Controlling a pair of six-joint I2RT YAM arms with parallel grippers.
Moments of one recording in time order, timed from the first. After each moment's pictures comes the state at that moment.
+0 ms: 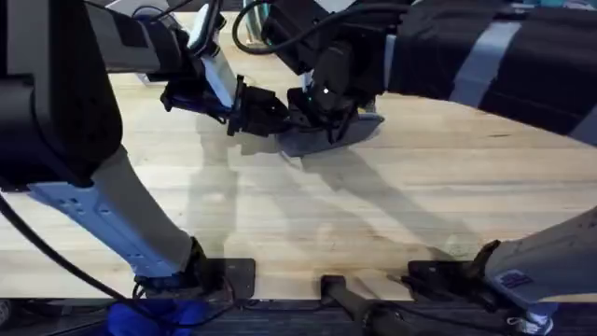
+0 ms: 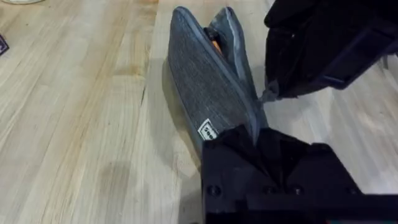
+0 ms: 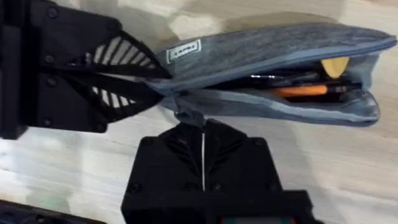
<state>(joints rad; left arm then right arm) 0.07 1.95 1.15 -1.04 1.22 1.74 0.83 1.78 1.46 -0.97 0.13 0.65</state>
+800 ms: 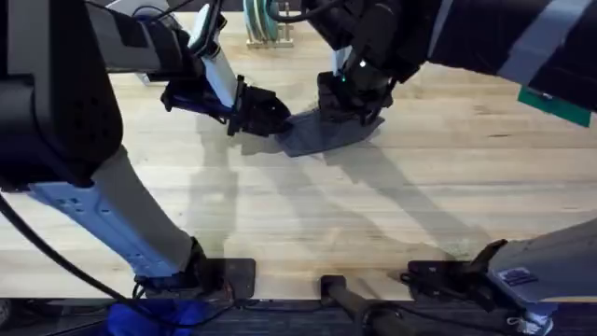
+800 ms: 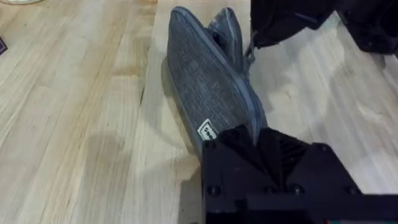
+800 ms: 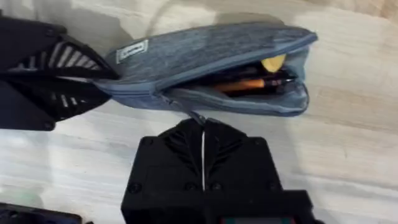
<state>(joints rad) 0.07 1.95 1.15 -1.04 1.22 1.74 0.71 1.72 1.47 -1.08 0.13 0.54</state>
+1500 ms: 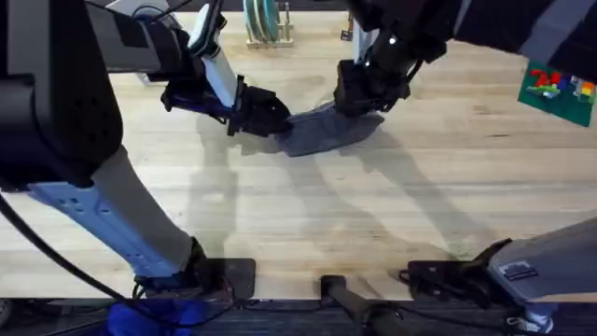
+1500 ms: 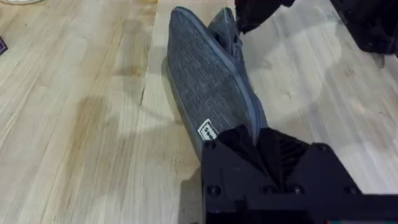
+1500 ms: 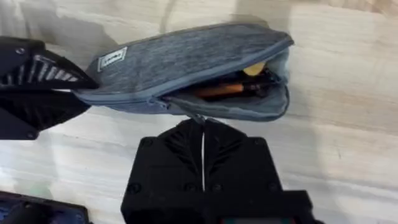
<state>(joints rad) 0.07 1.95 1.15 -1.04 1.22 1.74 0.58 1.72 1.47 -1.09 0.01 0.47</state>
